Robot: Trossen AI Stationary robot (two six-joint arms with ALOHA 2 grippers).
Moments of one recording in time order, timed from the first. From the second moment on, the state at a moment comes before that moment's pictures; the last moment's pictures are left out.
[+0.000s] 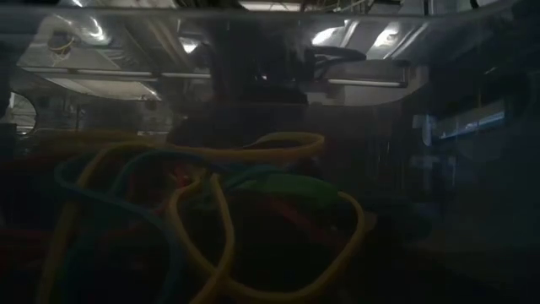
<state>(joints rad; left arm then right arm) -0.03 2.05 1.37 -0.60 0.09 0.67 0.53 0.58 0.37 -0.80 0.37 1.20</state>
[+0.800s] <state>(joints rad) 0.01 1.87 1.36 -0.72 0.15 0.49 0.53 0.58 0.37 -0.80 0.37 1.17</state>
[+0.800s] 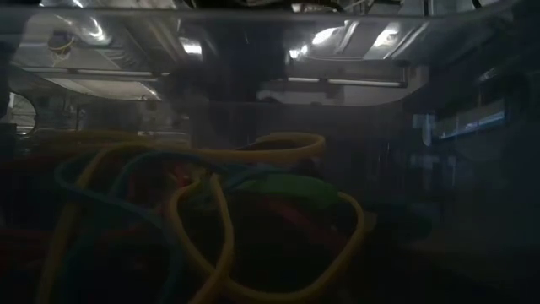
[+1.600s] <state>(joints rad) -0.34 1.97 1.94 -1.11 -0.15 -0.26 0.53 0.58 0.37 -0.80 0.37 0.91</state>
